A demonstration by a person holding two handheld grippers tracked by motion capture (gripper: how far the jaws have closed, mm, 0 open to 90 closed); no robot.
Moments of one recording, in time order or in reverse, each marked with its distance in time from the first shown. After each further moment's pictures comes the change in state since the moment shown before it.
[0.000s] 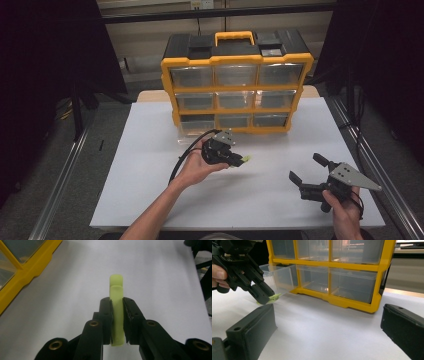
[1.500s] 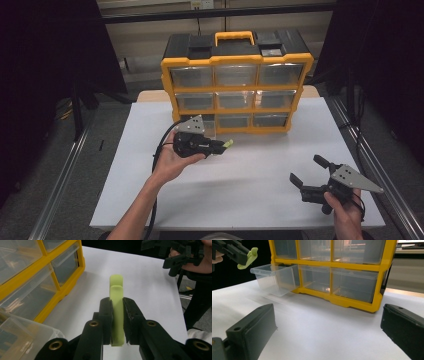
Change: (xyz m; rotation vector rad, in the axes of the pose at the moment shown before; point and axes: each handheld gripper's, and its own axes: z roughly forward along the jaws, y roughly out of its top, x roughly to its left) left arm -0.004 -0.002 -0.083 -0.190 0.067 0.001; right arm 0.002 -0.001 -0.005 0.003 0.006 -0.005
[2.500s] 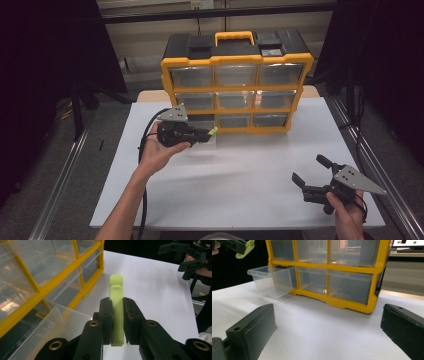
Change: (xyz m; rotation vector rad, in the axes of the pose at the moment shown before) left arm 0.024 0.003 -0.038 -0.004 0.082 -0.013; right arm -0.002 0.000 -0.004 -0.018 -0.018 -0.004
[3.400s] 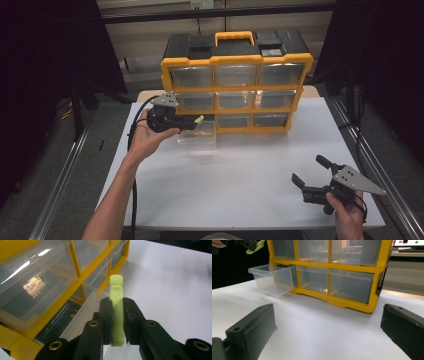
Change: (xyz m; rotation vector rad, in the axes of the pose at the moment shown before) left arm 0.041 0.003 -0.016 0.109 0.101 -0.037; right arm 0.001 -0.001 0.000 0.008 0.003 -0.004
